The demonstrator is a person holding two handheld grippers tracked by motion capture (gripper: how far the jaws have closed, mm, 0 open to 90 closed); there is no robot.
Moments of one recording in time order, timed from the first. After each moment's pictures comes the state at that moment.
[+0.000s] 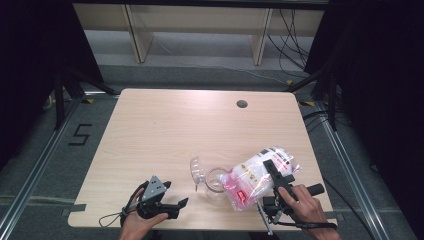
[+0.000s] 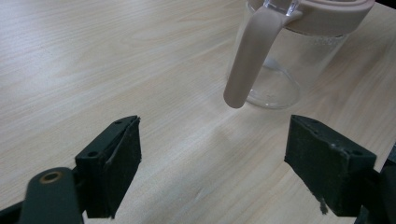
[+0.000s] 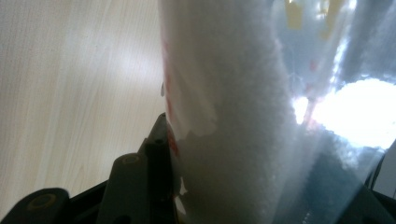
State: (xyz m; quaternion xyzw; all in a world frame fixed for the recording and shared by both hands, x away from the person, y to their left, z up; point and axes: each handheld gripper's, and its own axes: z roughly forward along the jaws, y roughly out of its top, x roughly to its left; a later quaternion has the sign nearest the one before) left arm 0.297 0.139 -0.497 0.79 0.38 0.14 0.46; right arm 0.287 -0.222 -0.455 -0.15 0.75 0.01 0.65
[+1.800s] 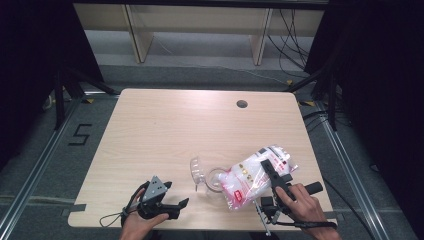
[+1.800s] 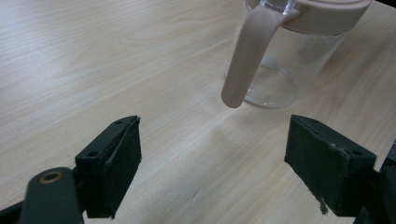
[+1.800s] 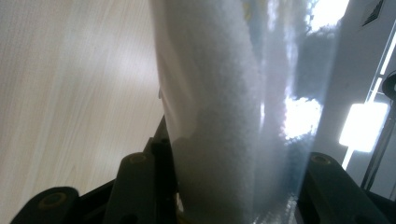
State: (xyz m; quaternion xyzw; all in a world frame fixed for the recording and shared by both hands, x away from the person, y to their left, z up) left arm 0.297 0.138 -0.497 0.79 0.37 0.14 0.47; right arm 0.287 -0.216 -0.448 -0.19 0.74 0.00 0.65
